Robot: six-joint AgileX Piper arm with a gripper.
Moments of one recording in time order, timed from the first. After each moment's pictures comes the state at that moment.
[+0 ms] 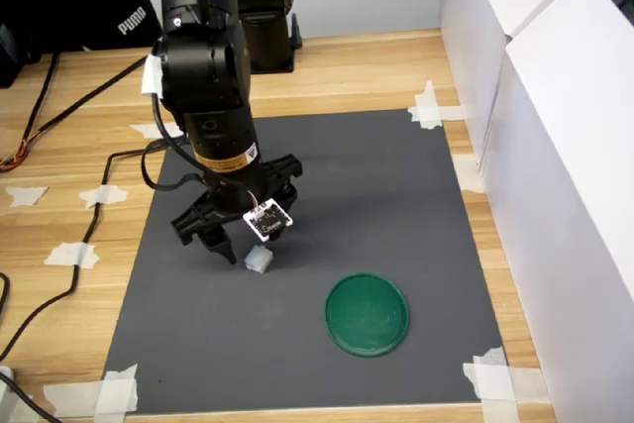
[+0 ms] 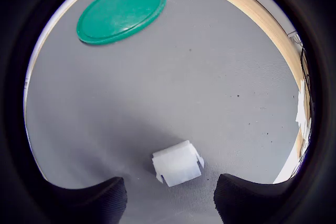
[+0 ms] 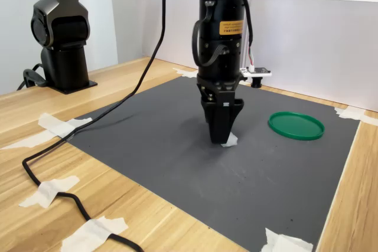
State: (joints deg) arm 3.5 108.6 -75.3 -2.8 46.9 -35.5
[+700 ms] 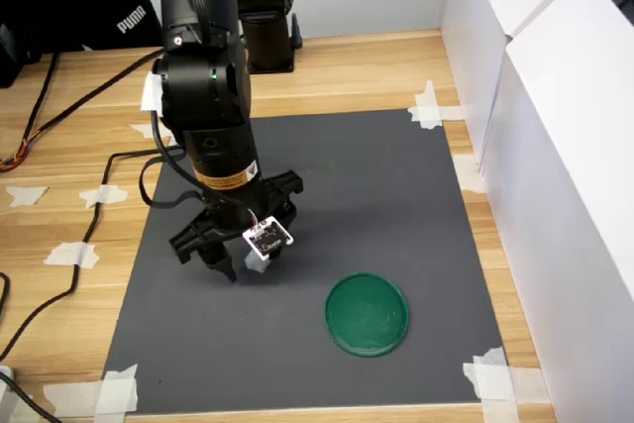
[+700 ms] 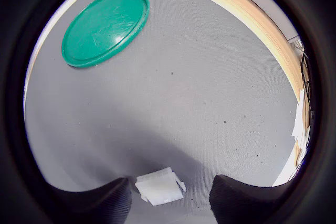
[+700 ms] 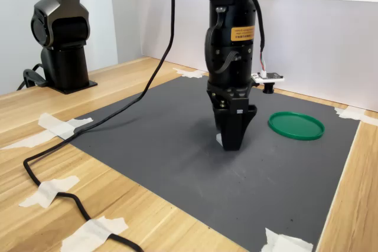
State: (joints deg) arm 3.5 111.6 -79.5 -2.5 47.2 -35.4
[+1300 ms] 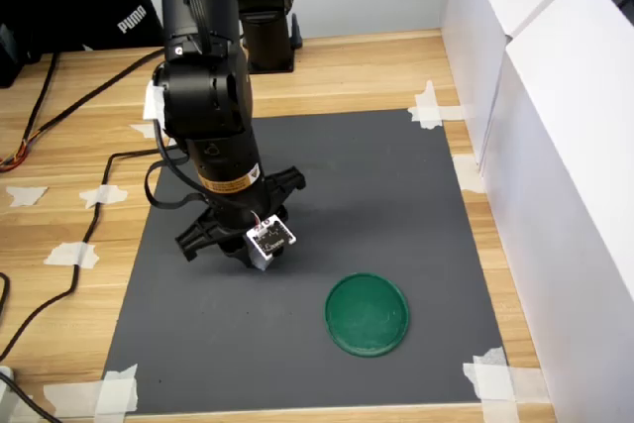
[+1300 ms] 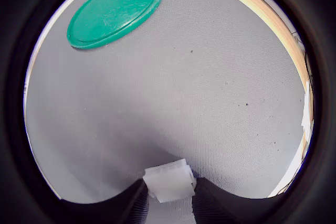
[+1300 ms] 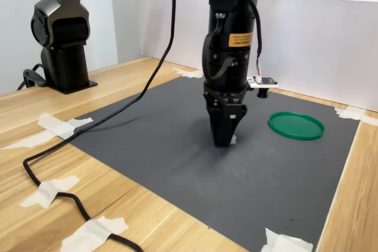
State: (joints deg) arm 3.5 112.6 -79.6 -1.7 50.2 -35.4
